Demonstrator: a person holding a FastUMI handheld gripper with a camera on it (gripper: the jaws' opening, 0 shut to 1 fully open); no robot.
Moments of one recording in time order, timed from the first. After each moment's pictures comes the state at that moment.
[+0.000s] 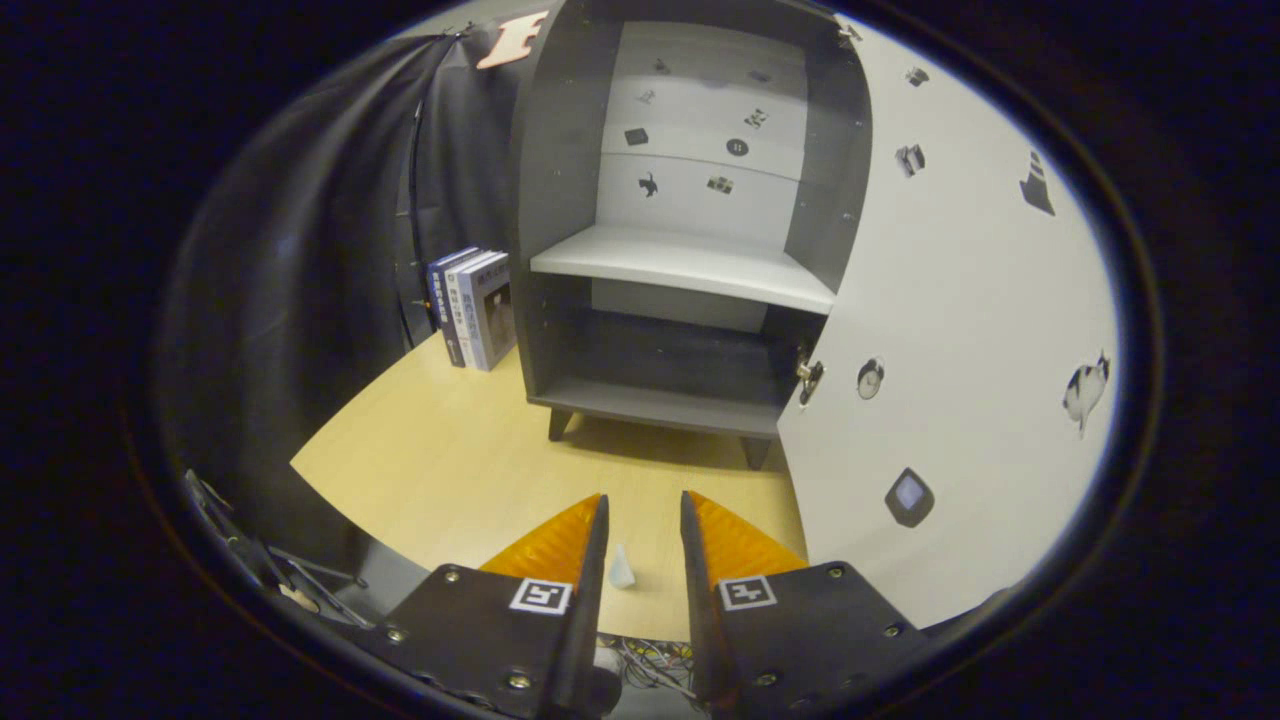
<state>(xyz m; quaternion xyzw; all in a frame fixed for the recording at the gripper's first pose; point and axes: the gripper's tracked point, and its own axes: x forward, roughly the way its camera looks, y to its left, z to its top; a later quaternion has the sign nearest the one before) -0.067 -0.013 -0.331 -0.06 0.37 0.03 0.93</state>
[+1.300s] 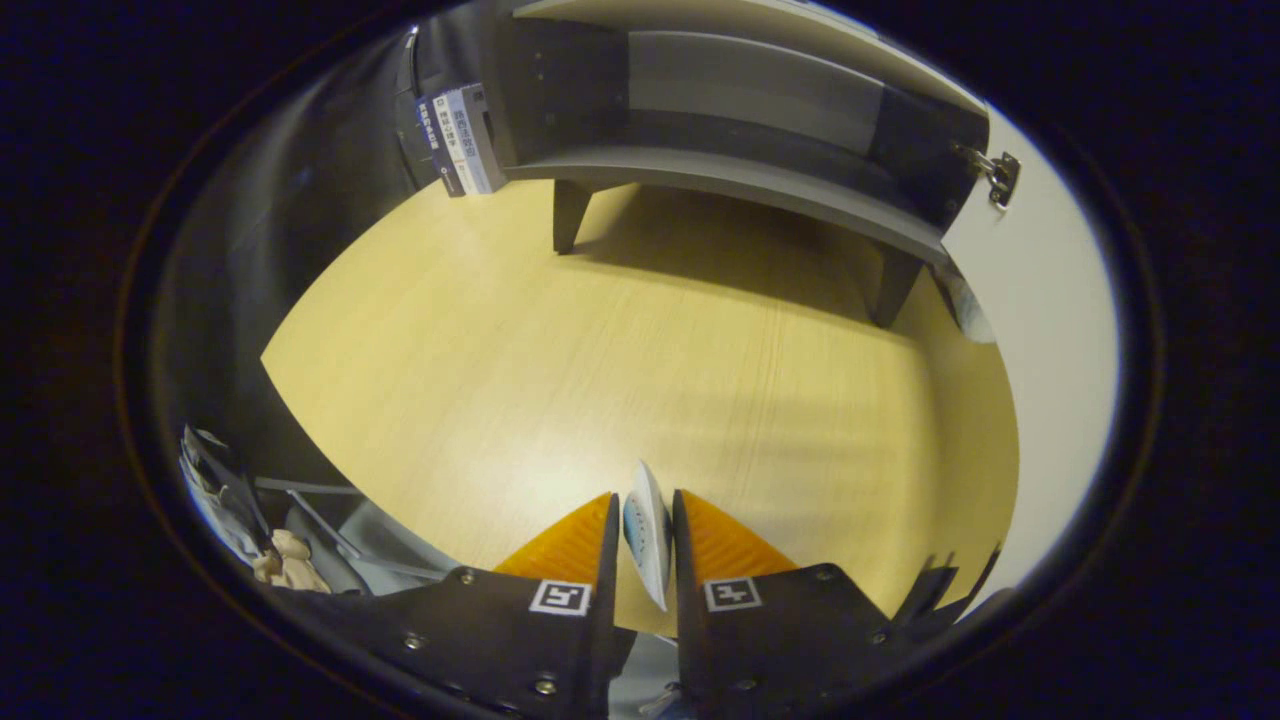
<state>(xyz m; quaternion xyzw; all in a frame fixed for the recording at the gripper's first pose) -0.085 -0.004 -0.552 -0.06 0.56 0.09 0.82</state>
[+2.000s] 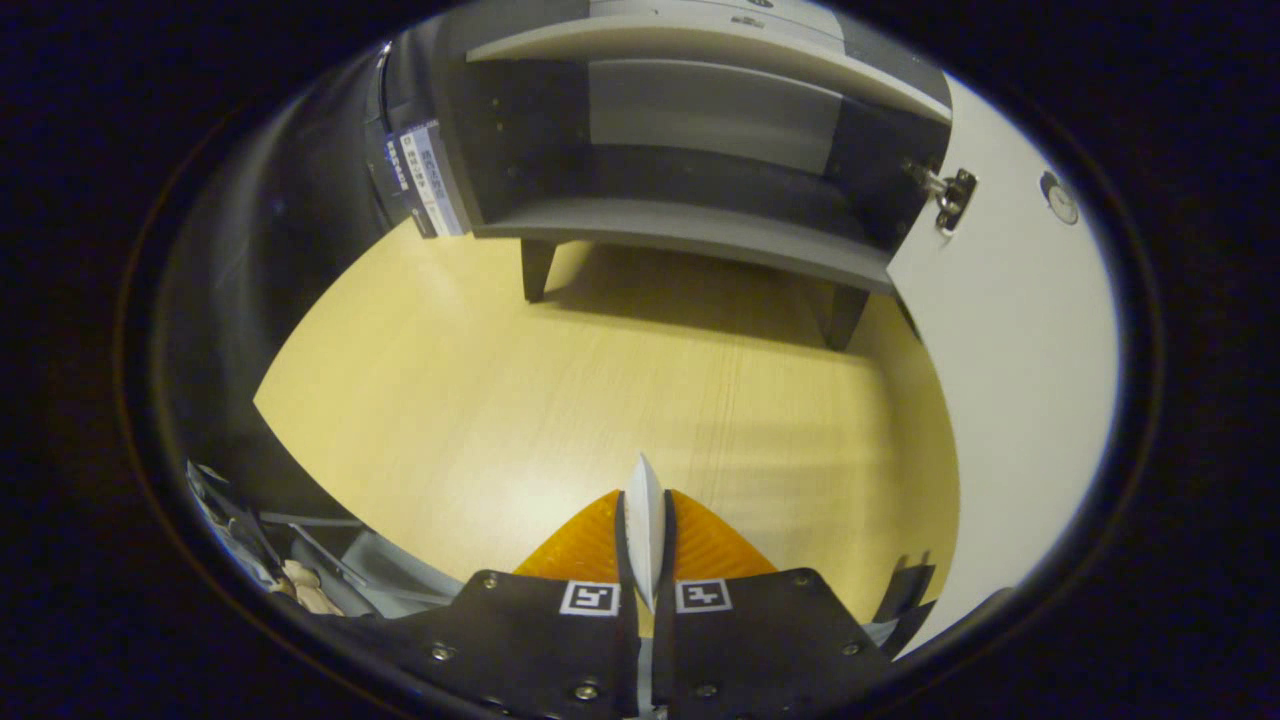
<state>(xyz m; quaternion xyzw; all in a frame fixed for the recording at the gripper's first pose) -0.045 -0.015 -0.492 -0.04 0.51 0.05 0.86</state>
